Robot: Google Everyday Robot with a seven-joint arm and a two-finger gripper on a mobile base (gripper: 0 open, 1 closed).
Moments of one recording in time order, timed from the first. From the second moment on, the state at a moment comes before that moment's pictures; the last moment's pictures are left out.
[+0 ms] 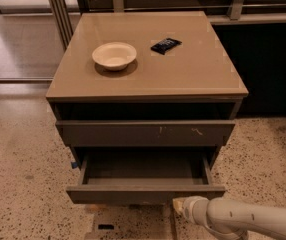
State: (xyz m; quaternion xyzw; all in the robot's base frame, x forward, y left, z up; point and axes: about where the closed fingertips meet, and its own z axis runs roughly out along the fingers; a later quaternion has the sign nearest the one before) arm 0.464 -0.137 0.383 -0.11 0.93 0.18 0.30
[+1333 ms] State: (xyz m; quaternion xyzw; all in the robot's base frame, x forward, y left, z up) arm 0.537 -0.145 0.406 -0.19 0.91 0.12 0.35
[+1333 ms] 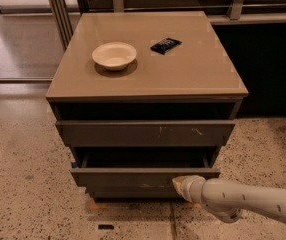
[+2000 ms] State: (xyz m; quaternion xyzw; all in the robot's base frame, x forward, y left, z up) arm 0.558 -0.137 0.391 -0.21 0.91 0.12 0.34
